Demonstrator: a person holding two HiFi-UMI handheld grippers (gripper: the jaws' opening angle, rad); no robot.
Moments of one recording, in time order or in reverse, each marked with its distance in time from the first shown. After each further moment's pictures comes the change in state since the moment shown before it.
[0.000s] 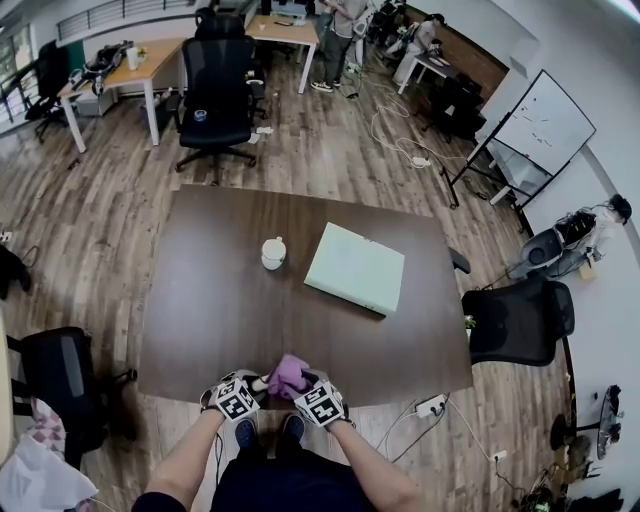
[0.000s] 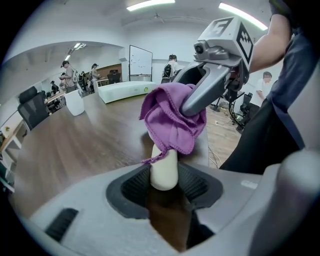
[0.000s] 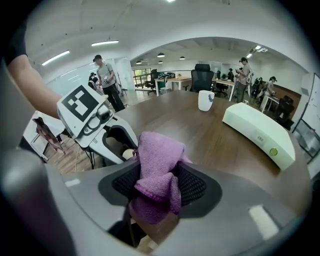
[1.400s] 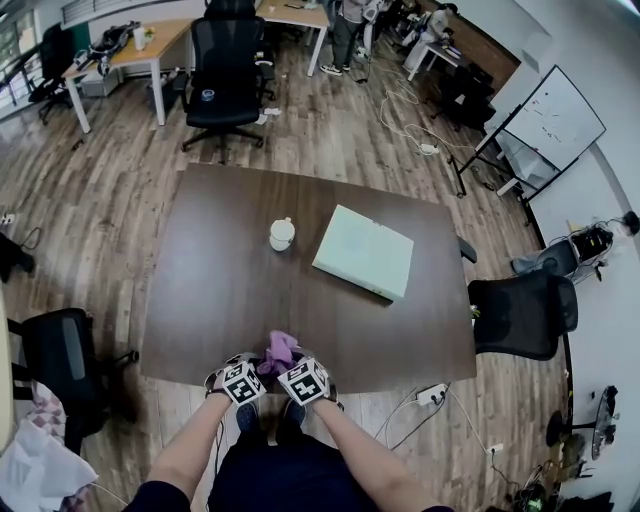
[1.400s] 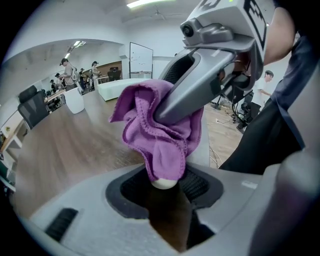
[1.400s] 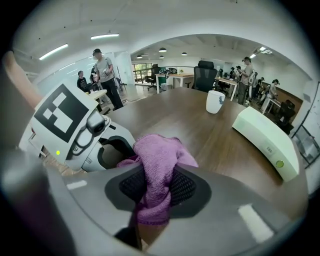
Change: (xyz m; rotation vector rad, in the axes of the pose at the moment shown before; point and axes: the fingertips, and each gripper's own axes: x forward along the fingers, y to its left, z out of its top) left arm 0.002 0.000 -0.003 -0.009 0.031 0.002; right arm 0.031 0.023 0.030 -0.041 0.080 -0.020
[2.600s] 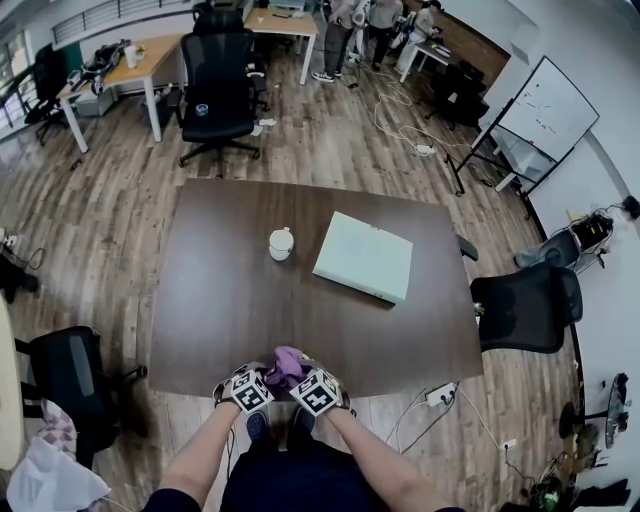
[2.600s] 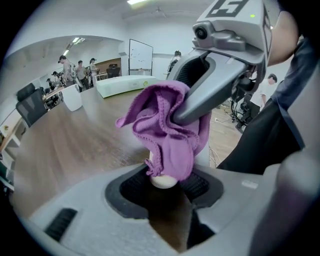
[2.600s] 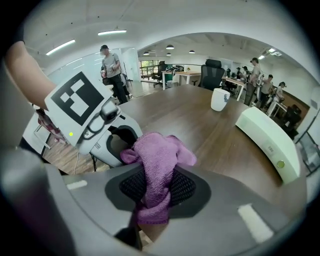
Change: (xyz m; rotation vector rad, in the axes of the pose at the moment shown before) left arm 0.005 -0.002 -0.002 -0.008 0.031 -0.014; right arm -0.008 0.003 -0.022 -0.058 0.033 0.041
